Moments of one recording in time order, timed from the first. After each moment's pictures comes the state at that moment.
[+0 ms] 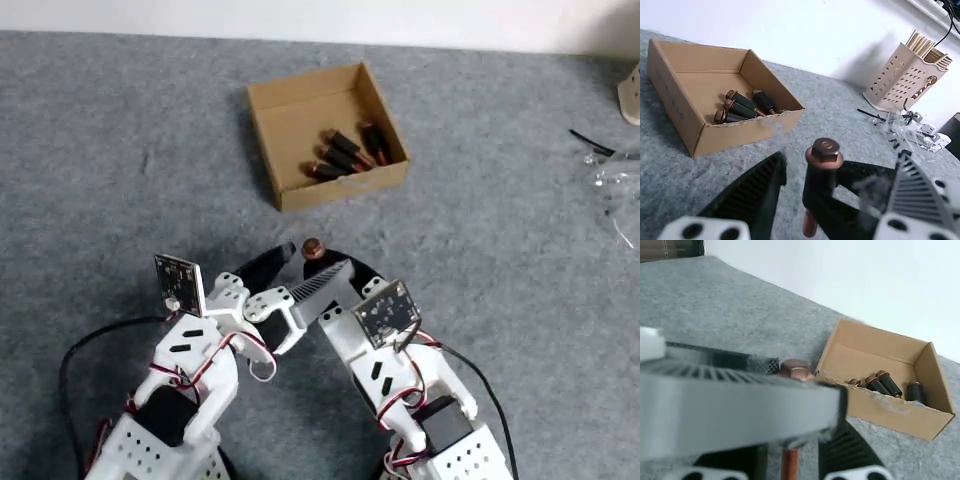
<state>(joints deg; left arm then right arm) 26.7 -102.8 96.0 24.8 31.6 -34.6 -104.1 95.7 25.4 10.8</state>
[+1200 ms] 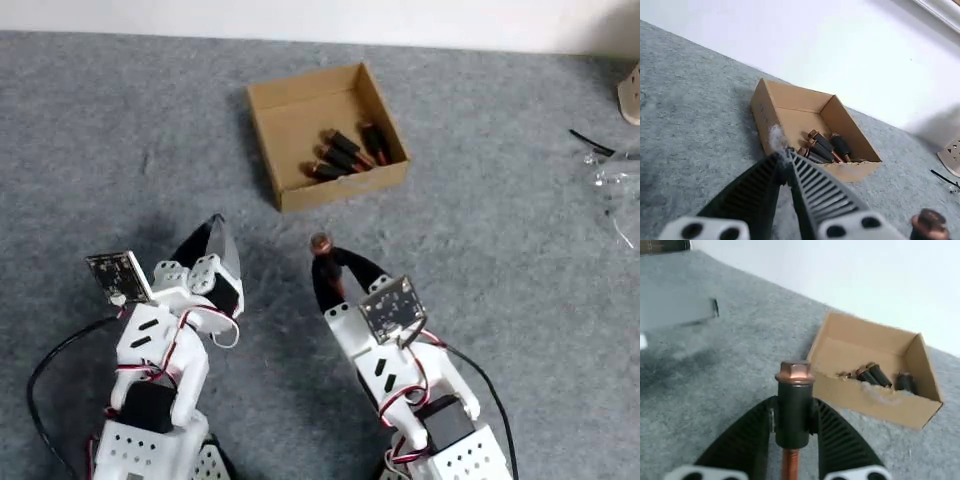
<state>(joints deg) 6.6 -102.8 95.9 24.4 32.1 -32.3 -104.1 95.7 27.3 10.8</state>
